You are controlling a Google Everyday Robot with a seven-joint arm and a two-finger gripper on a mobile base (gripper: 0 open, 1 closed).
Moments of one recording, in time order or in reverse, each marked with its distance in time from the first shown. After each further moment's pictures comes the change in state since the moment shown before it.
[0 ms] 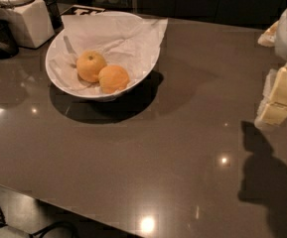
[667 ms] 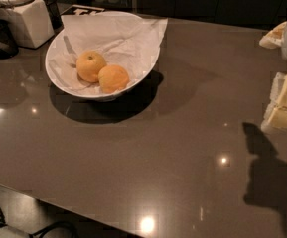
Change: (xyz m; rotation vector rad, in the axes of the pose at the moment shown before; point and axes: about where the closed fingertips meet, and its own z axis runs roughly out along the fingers) arm 0.005 0.003 0.000 -0.004 -0.039 -0.031
